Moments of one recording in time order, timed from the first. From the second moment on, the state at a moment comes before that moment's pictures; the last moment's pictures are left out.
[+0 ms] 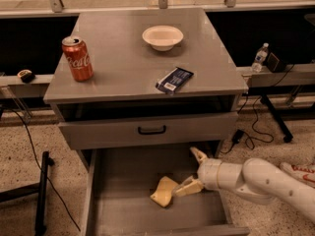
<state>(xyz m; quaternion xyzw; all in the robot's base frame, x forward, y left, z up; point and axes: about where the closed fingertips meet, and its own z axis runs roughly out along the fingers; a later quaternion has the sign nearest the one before) 0.517 -0.099 0.546 -0.46 0.72 0.25 0.45</state>
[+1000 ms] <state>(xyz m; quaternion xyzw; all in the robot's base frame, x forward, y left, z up) 0.544 -0.100 0.434 -0.46 0.74 0.20 0.45</state>
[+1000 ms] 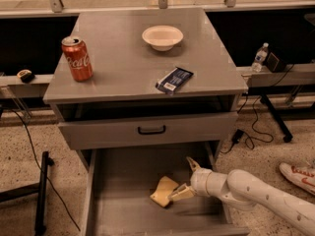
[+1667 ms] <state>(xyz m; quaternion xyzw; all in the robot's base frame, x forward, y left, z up) 0.538 -0.087 0.429 -0.47 0.74 0.22 0.43</state>
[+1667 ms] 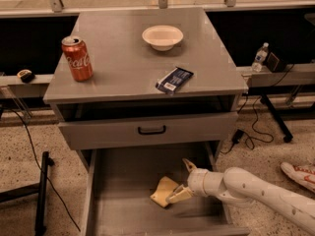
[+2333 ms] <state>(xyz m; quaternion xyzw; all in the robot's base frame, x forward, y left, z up) 0.497 -0.042 0.390 -0.51 0.74 0.26 0.36</state>
